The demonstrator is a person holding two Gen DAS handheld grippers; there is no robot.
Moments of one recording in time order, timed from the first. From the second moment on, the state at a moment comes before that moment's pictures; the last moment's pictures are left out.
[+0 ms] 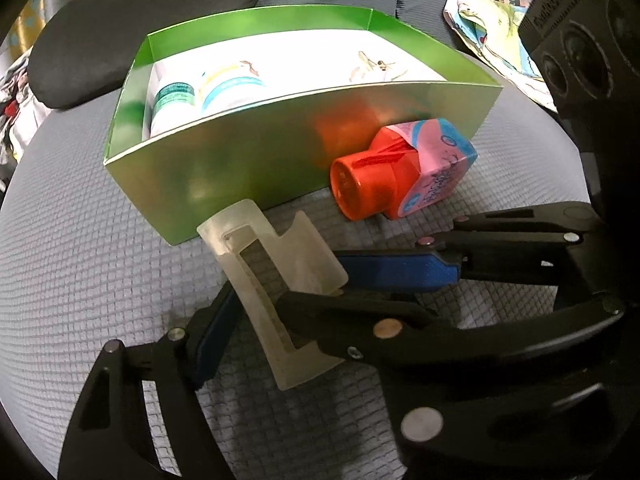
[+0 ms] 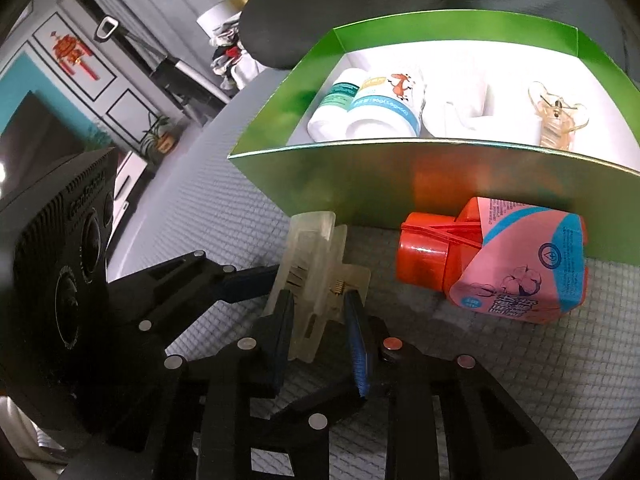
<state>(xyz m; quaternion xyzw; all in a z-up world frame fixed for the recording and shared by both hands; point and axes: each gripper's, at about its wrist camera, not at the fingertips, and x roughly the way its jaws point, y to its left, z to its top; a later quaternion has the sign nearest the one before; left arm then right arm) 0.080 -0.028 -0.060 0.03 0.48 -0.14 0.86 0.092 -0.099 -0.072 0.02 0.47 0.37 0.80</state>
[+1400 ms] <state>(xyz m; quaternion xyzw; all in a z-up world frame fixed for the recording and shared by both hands) 0.030 0.002 -0.037 0.01 0.45 -0.16 0.88 0.069 -0.102 -0.068 0.05 0.47 0.36 0.81</state>
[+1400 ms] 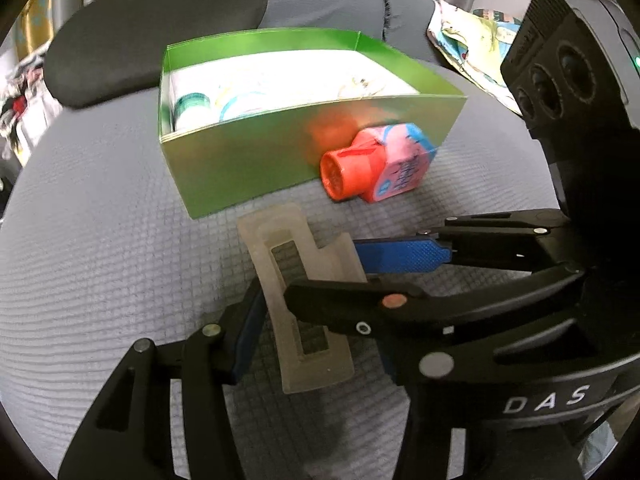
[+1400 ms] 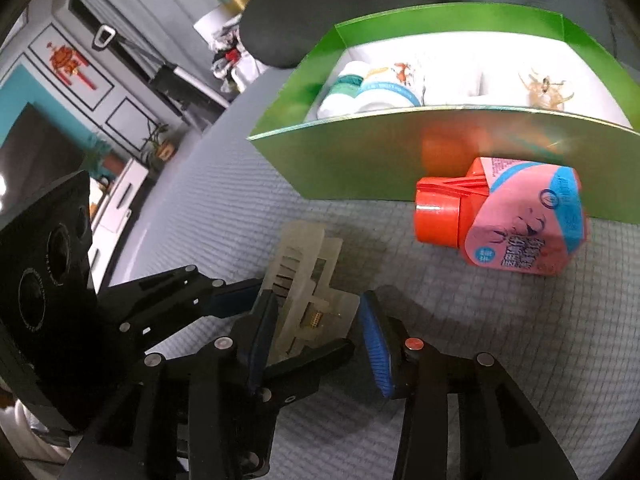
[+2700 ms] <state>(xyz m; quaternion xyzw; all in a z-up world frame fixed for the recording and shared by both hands) 0.067 -0.057 0.119 0.08 0.30 -0.20 0.93 0.072 -0.183 0.099 0.07 0.29 0.33 0.90</state>
